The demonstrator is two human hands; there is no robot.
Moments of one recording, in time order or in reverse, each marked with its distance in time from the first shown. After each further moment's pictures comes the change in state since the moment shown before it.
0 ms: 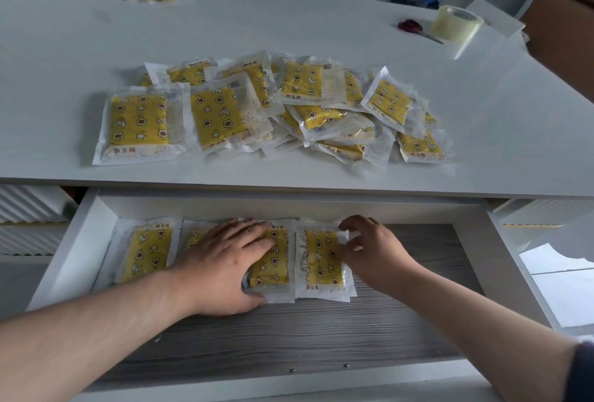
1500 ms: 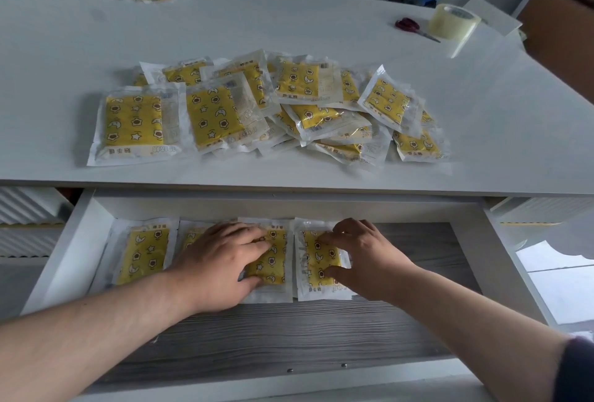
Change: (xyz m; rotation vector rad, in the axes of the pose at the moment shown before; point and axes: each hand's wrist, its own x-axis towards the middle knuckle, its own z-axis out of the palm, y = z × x) left_hand 0.000 -0.002 0.002 0.001 0.143 0.034; right_hand -0.004 0.001 0.000 -0.436 -0.130 -0.276
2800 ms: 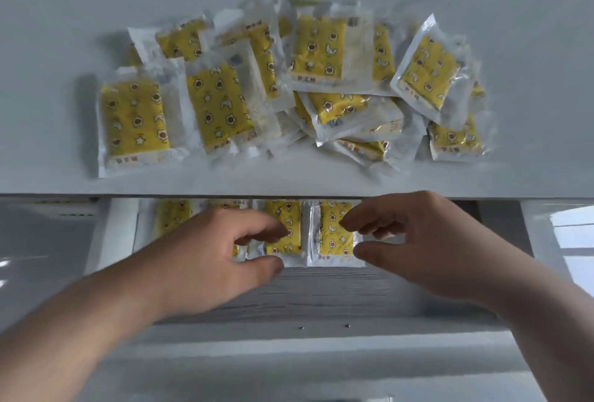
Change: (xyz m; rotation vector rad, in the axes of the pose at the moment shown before) left_hand -0.018 0.023 -0.130 -0.770 -0.275 -0.309; right_hand -0.028 -0.044 -0.139 0.580 -0.209 0.100
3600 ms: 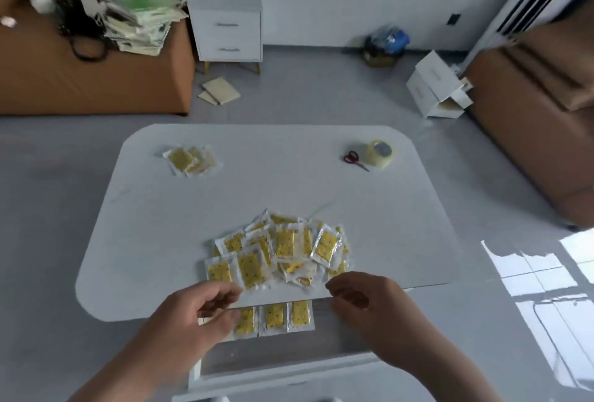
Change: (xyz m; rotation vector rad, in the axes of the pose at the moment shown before) left_hand -0.230 0.264 -0.250 -0.318 0.201 -0.041; right_hand -0.220 -0.299 -0.218 0.147 0.225 0.158
